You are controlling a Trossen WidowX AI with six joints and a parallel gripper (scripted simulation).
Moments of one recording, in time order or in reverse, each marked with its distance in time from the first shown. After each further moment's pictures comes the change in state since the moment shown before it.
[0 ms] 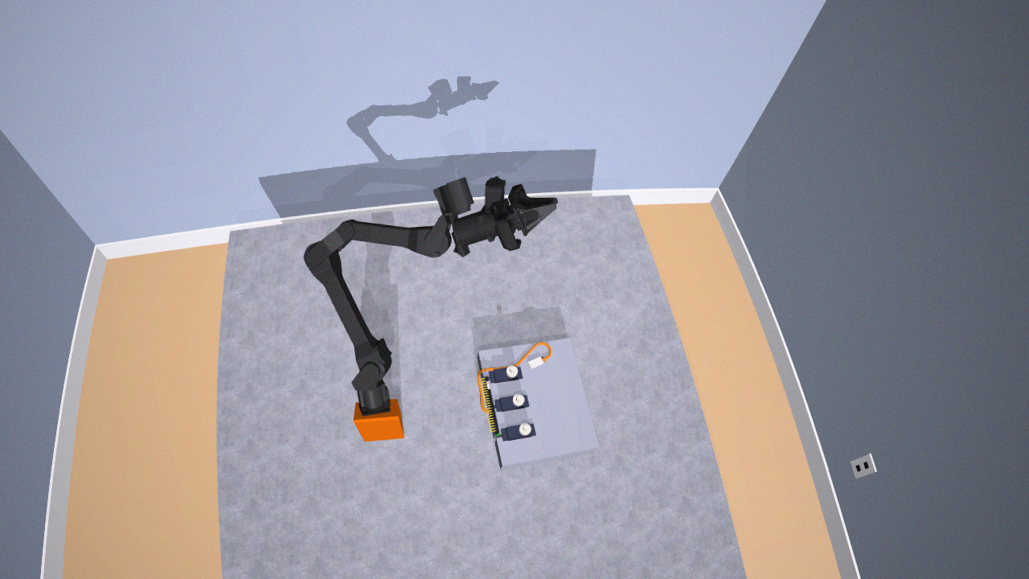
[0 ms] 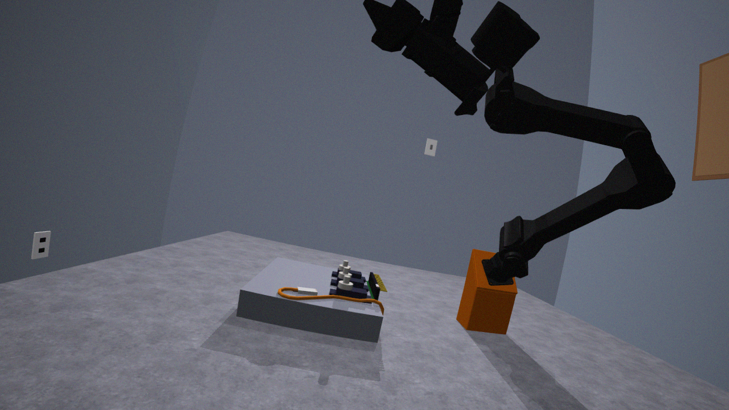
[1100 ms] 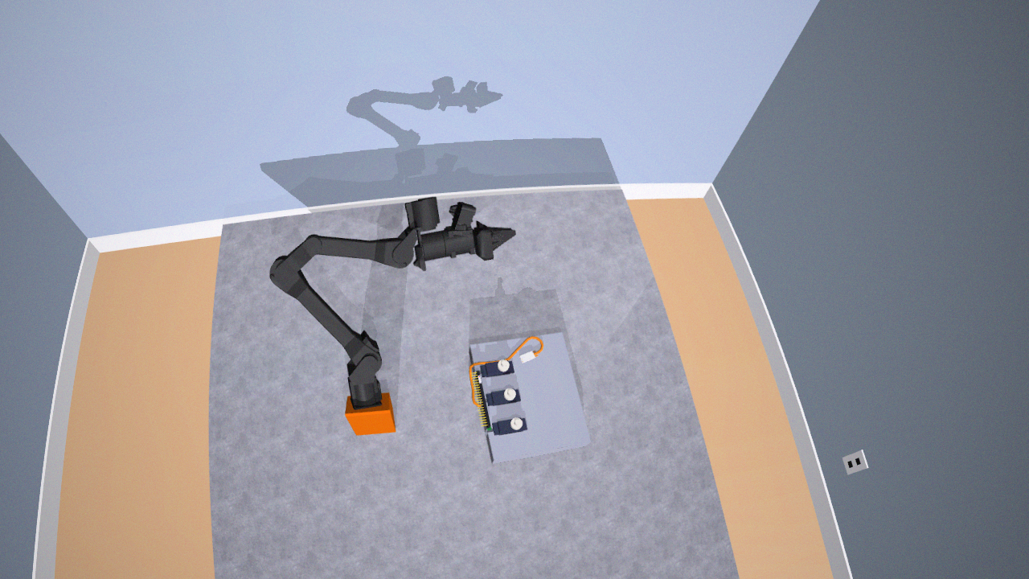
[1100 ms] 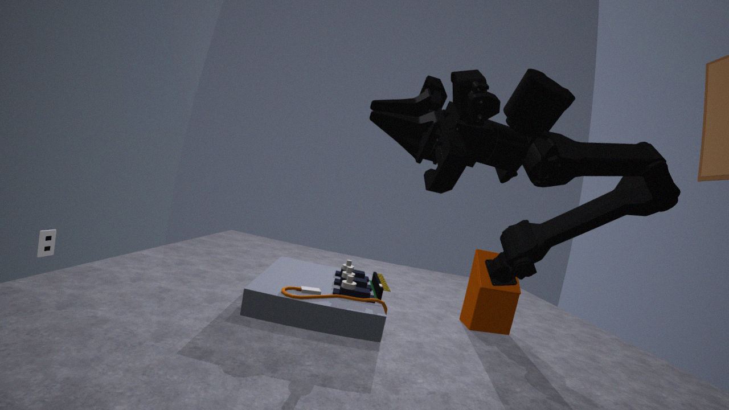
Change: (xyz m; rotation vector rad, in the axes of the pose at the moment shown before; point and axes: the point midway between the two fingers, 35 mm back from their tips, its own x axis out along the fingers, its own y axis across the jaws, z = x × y) arm -0.120 0.097 -0.081 -0.177 0.273 0.508
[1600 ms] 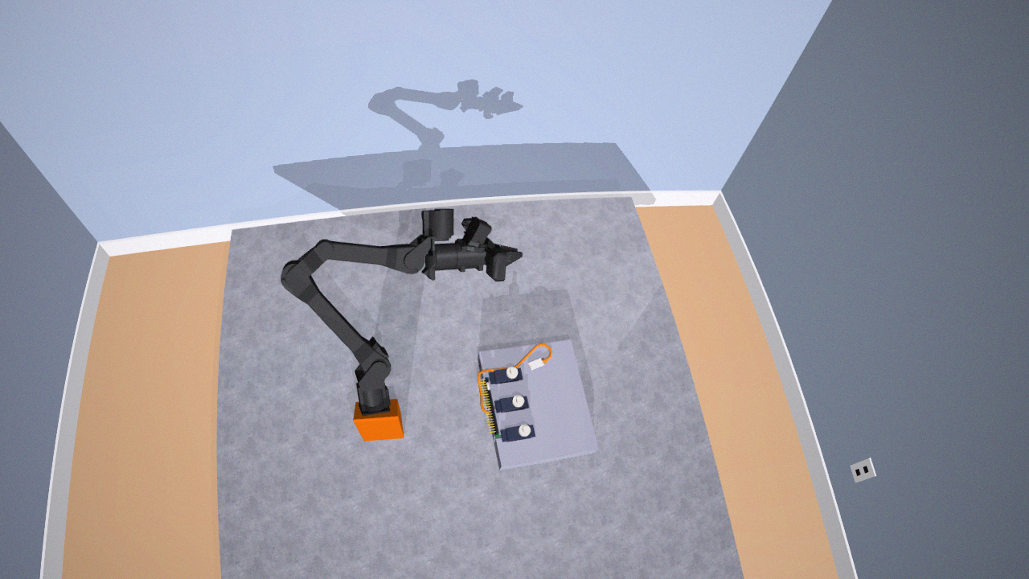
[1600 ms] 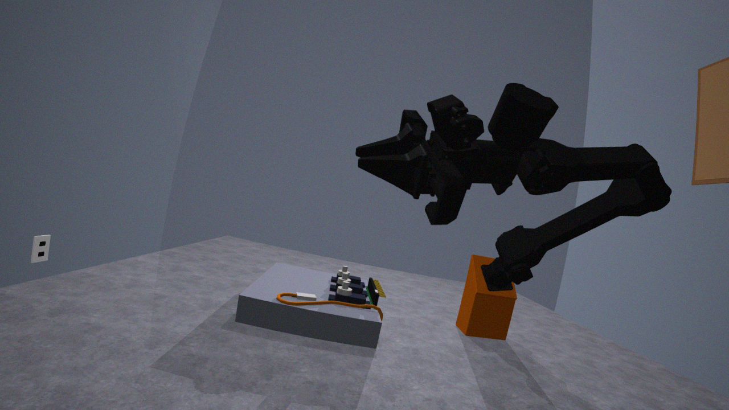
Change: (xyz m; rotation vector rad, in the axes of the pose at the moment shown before) arm 0.000 0.030 -0.032 0.135 0.157 0.132
